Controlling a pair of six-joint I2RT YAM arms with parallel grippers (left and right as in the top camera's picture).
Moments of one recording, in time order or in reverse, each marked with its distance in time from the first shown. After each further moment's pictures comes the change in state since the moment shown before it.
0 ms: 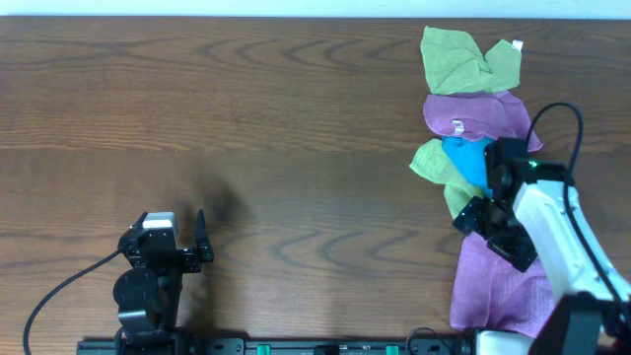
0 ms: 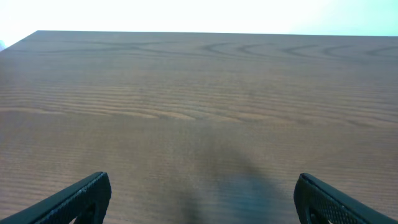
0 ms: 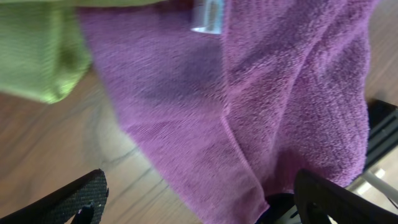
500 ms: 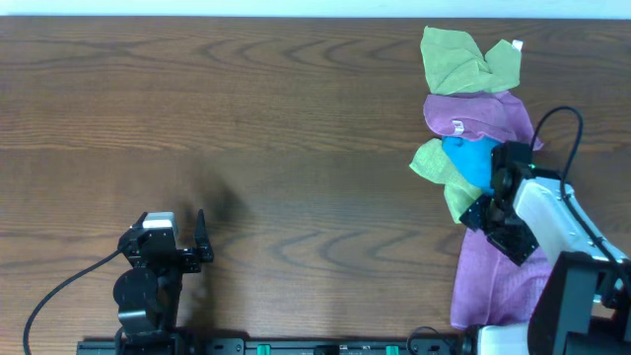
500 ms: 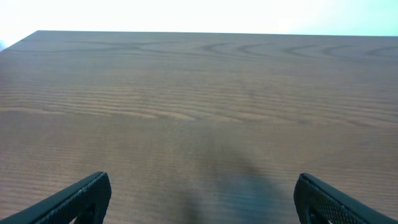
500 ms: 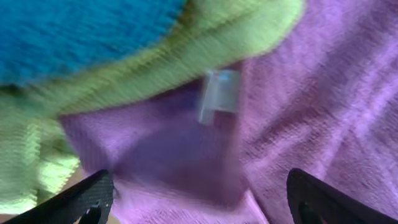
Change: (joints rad) left arm 0.000 0.000 0.000 0.000 0.000 0.000; right arm -0.077 0.093 -0.087 0.276 0.016 -0.034
